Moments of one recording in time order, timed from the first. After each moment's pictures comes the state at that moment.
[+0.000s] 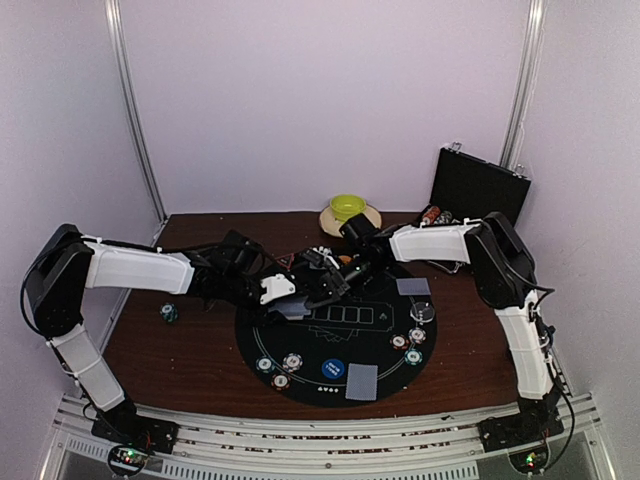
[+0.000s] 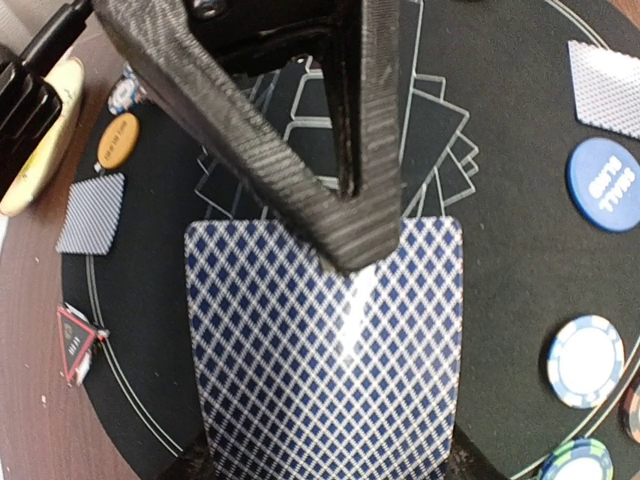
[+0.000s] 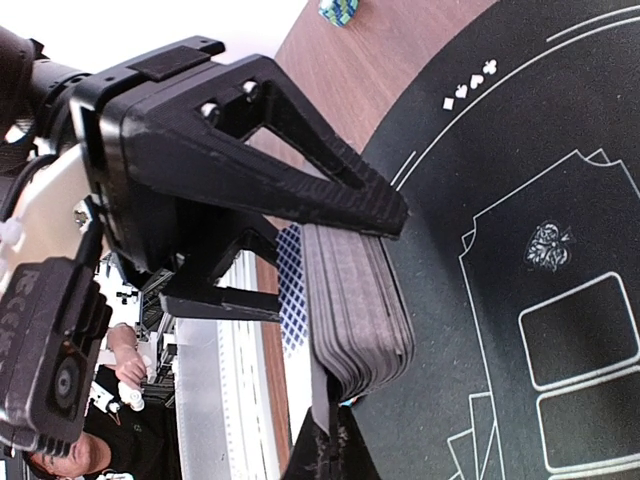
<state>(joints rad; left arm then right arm) -0.71 1.70 0.99 -0.20 0.23 0.75 0.67 2.30 1.74 -0.50 -1.11 0.10</state>
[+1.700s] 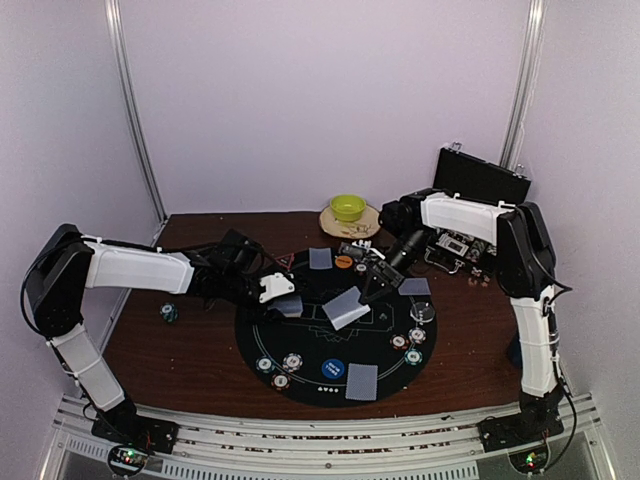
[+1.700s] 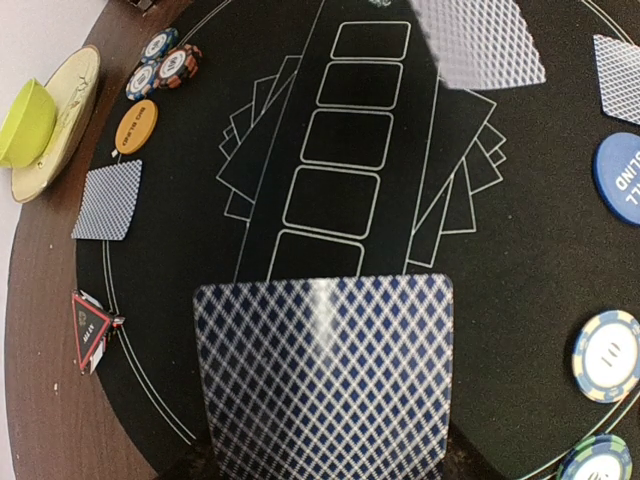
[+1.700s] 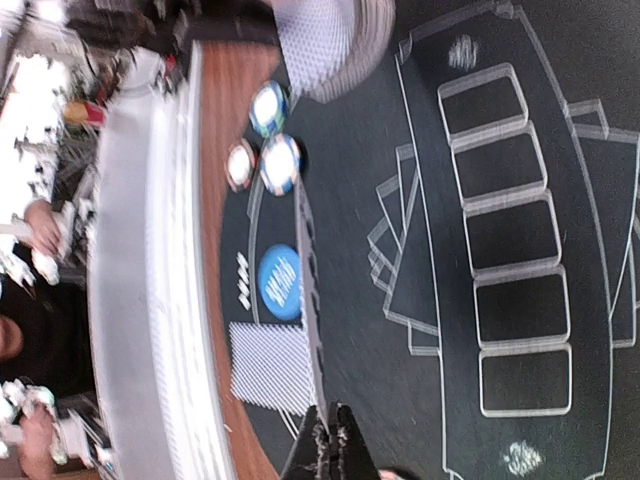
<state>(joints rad) -0.71 1.70 0.99 -0.19 0.20 0.75 0.51 2.21 1.87 -1.28 -0.88 -0.68</state>
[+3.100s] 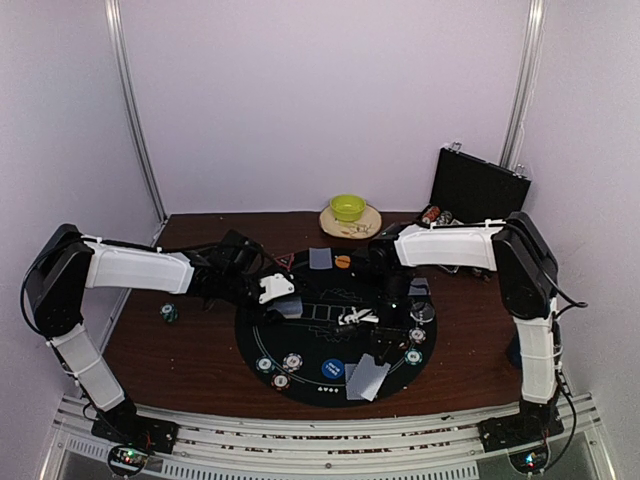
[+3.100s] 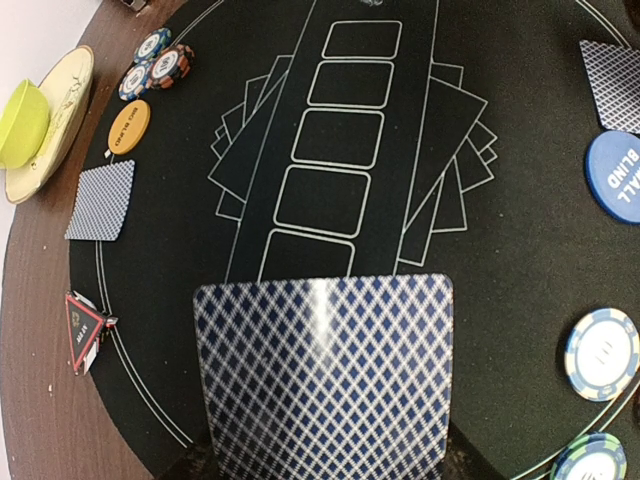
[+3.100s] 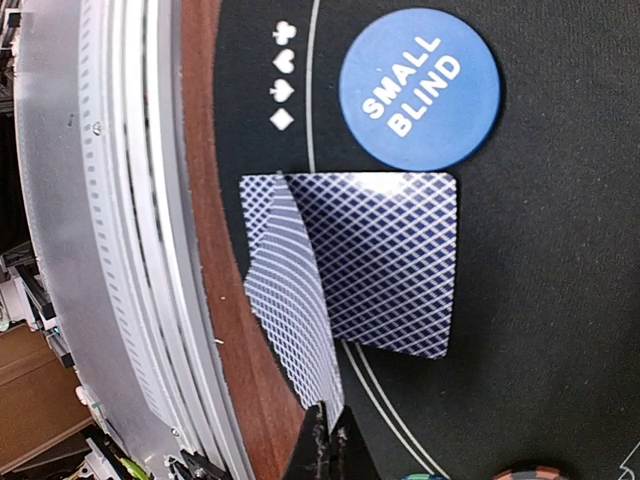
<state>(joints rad) -0.71 1.70 0.99 -0.20 0.21 0.75 0.79 2.10 1.61 -1.36 -0.49 -0.78</state>
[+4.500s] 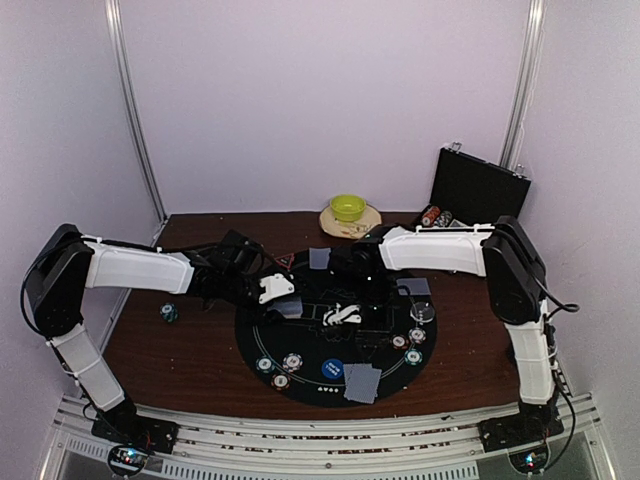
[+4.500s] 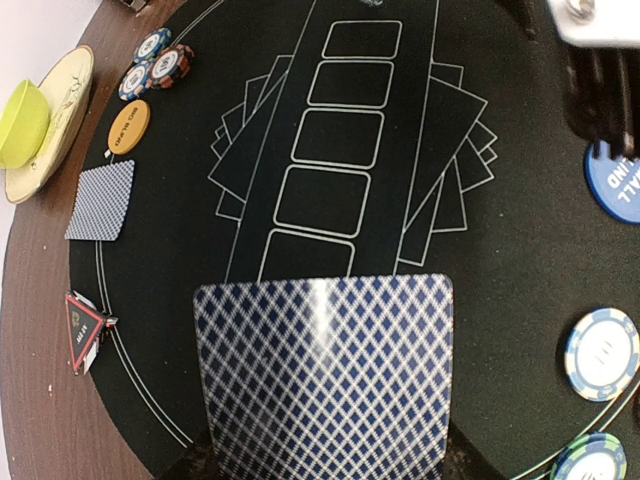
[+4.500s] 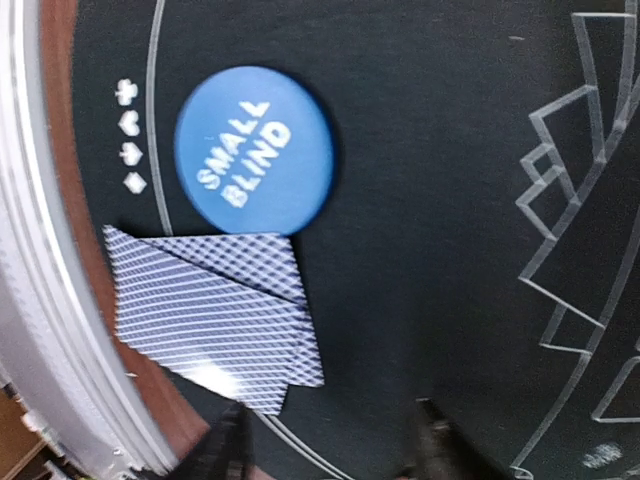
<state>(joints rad) -0.71 1.70 0.99 -0.20 0.21 0.75 0.86 2.17 1.72 -1.28 -0.27 -0.67</state>
